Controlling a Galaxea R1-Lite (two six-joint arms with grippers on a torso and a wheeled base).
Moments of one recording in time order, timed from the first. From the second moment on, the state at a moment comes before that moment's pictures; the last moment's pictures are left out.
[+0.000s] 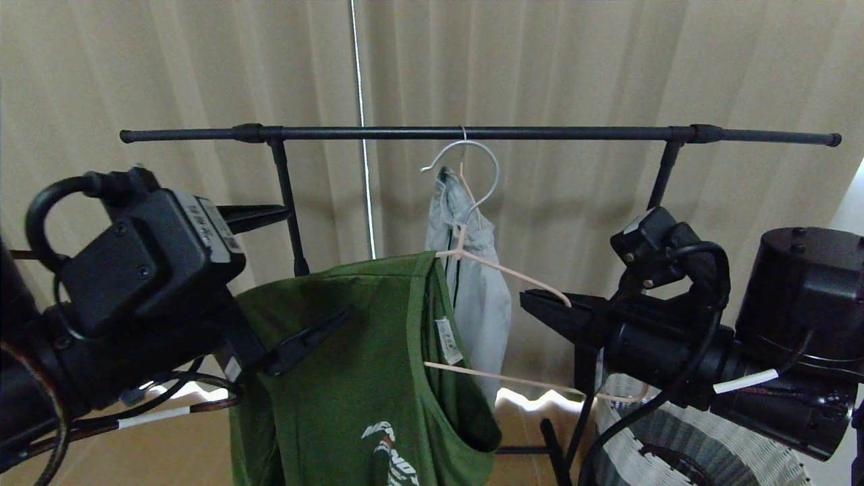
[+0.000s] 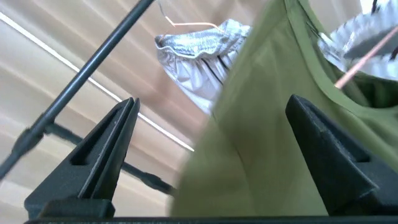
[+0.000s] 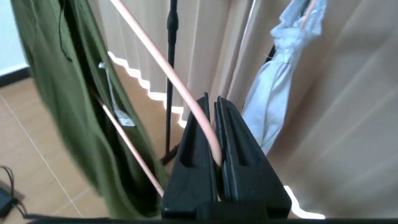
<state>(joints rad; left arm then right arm) -0.58 1.28 -0.64 -0.54 -0.07 0.73 0.72 1.54 -0.62 -0.72 0.00 -0.01</state>
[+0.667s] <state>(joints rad) -0.58 1.39 -0.67 -0.54 -0.06 0.73 0.77 1.55 -0.61 -0.80 0.03 -0.02</state>
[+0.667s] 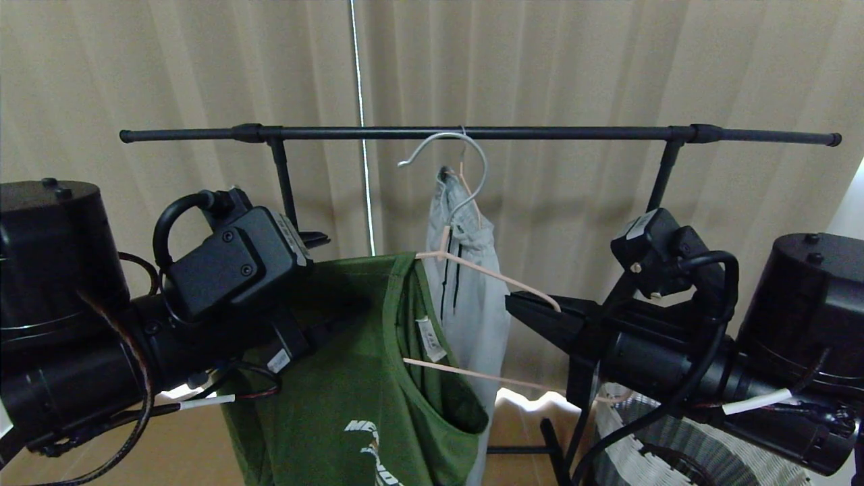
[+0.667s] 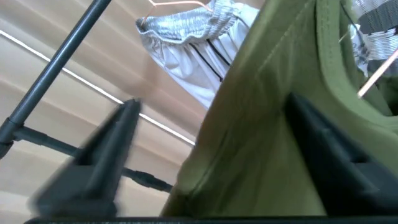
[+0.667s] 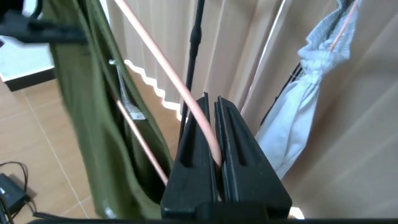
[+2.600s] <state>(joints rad) -0.65 1.41 -0.72 -0.58 0.35 0.37 0.82 1.61 -0.48 -0.96 0.02 -0.03</state>
